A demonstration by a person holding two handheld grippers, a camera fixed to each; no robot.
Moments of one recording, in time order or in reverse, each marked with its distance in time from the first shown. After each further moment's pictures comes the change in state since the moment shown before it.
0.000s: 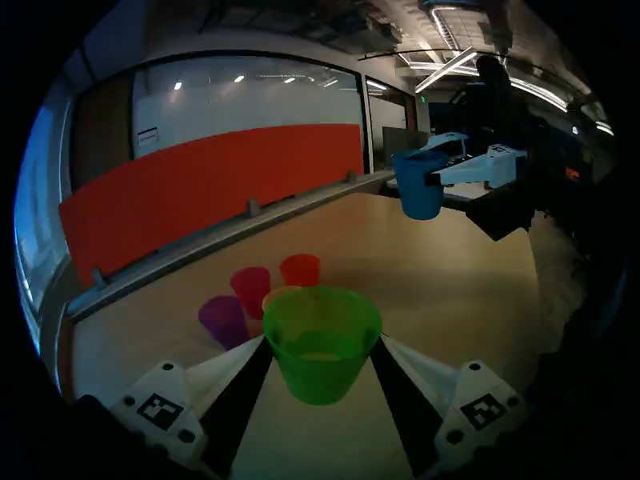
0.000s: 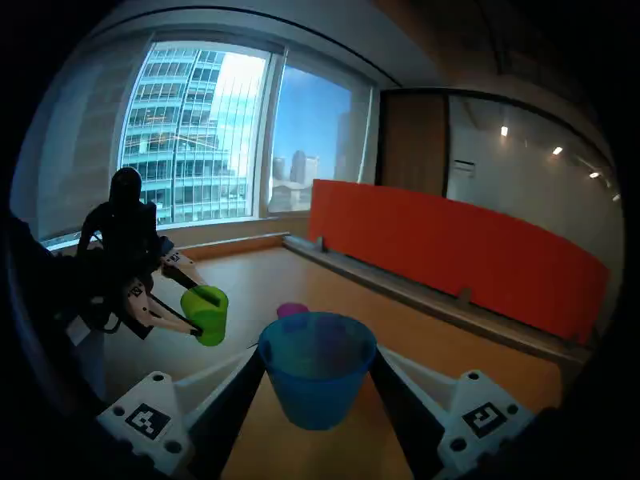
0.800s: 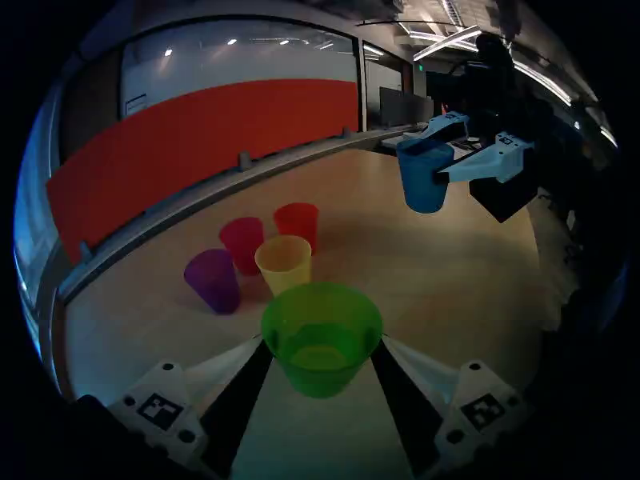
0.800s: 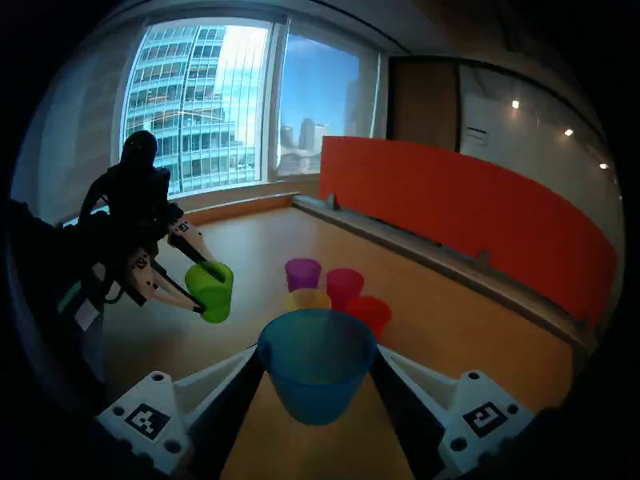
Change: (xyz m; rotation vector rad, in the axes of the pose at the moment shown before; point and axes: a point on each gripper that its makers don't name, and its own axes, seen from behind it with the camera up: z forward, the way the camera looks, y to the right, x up) left arm -0.051 -0.006 0.008 -0.050 -0.183 -0.016; right arm -0.059 -0.006 0.022 0.052 -0.149 0.017
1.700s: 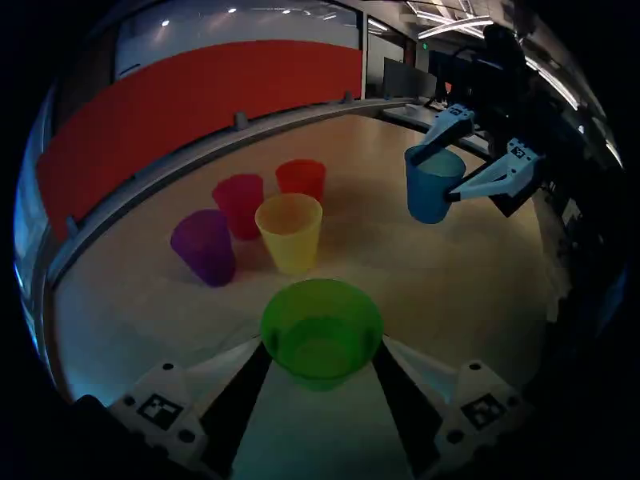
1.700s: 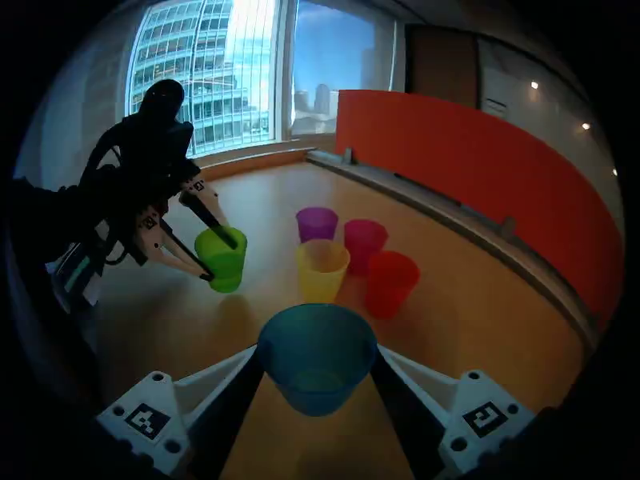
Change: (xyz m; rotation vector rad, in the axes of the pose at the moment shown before) left arm -0.031 -0.015 0.031 -0.047 -0.145 -0.033; right arm -0.055 -0.009 0.036 0.070 -0.169 -0.018
